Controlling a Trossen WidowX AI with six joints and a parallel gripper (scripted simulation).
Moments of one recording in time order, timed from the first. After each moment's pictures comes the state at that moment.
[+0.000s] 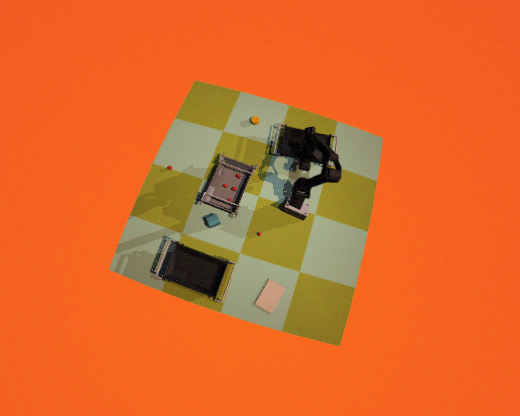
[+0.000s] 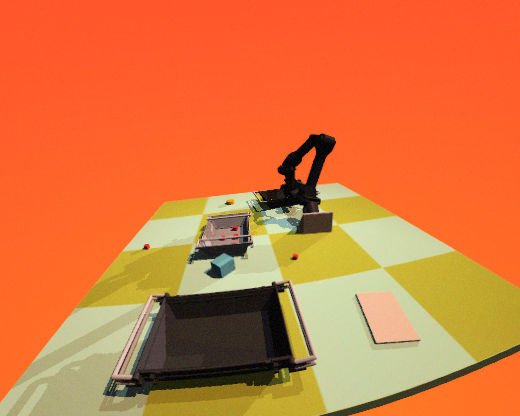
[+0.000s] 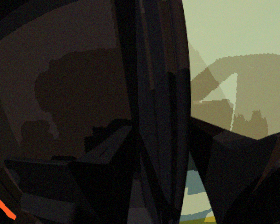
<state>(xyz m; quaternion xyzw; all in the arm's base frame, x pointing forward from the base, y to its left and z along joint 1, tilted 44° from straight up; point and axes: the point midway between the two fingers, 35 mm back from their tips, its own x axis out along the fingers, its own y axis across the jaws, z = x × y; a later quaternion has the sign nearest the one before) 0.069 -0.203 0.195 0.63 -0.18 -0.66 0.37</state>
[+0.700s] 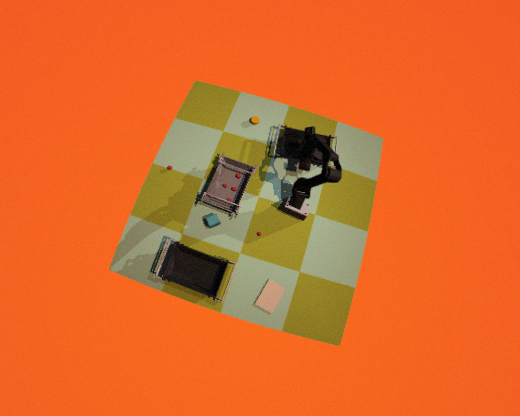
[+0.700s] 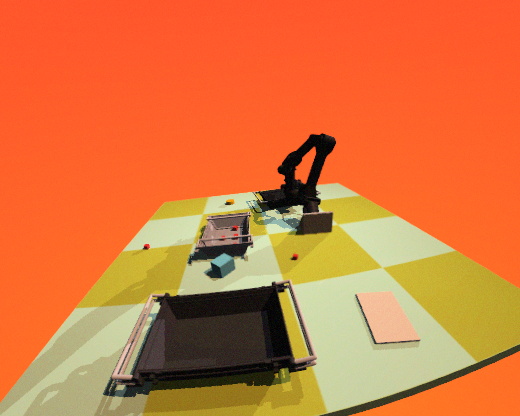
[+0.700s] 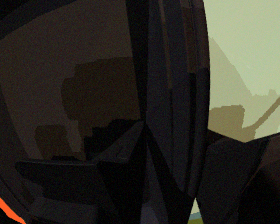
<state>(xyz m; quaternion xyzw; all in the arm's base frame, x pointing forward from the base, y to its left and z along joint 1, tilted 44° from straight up) 0.069 -0.202 0.195 0.63 -0.17 -0.66 0.37</state>
